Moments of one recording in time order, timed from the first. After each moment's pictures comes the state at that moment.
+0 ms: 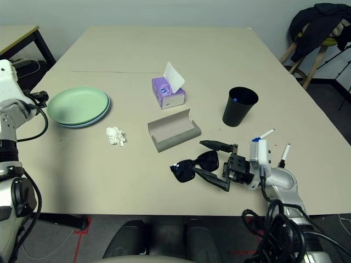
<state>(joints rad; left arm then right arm) -0.78 0.65 0.40 0.44 -0.26 0.81 -0.07 -0.05 -0.46 -0.05 0.12 0.49 -0.23 1.29</state>
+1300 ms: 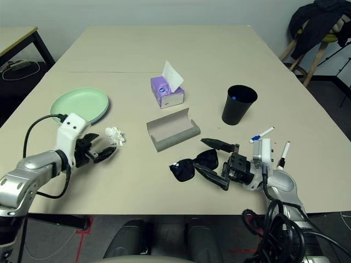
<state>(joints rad) -0.16 0.66 -0.01 -0.25 -0.30 0.74 -0.52 -0.02 -0.45 -0.06 0.07 0.54 -0.18 1.23</state>
